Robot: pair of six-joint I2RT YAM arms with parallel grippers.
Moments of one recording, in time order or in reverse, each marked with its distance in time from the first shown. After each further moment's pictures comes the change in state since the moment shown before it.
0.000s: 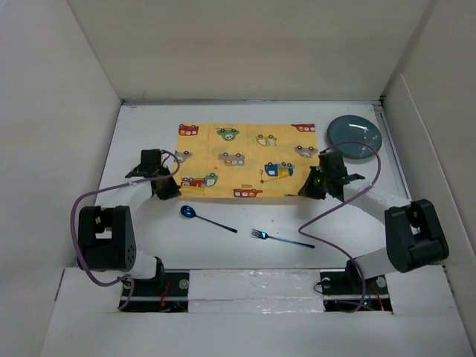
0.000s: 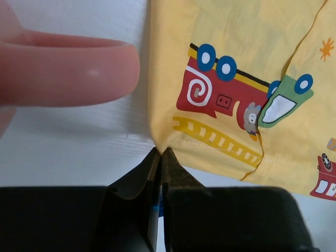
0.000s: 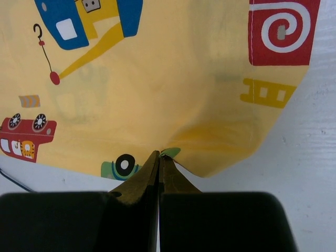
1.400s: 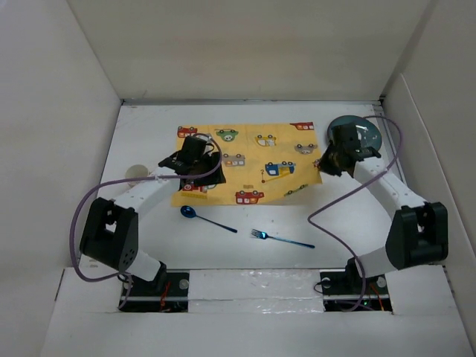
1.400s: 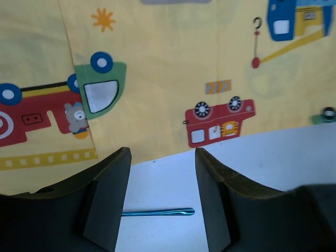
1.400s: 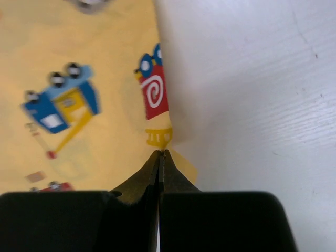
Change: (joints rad) left arm -0.407 0.014 0.230 -0.013 0.010 0.021; right arm -0.115 0.053 0.293 -0.321 0.223 0.048
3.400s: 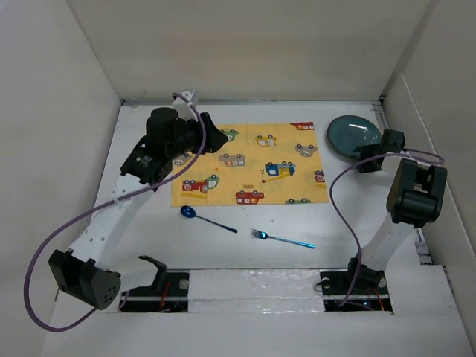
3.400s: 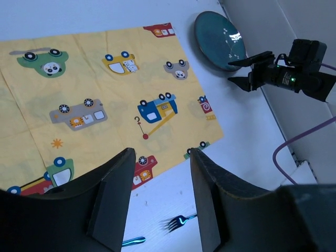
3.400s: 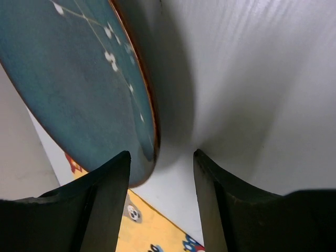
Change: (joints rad) left arm -0.001 -0.254 0.261 0.000 0.131 0.051; right arm -0.484 0.359 0.056 0.436 -0.164 0.513
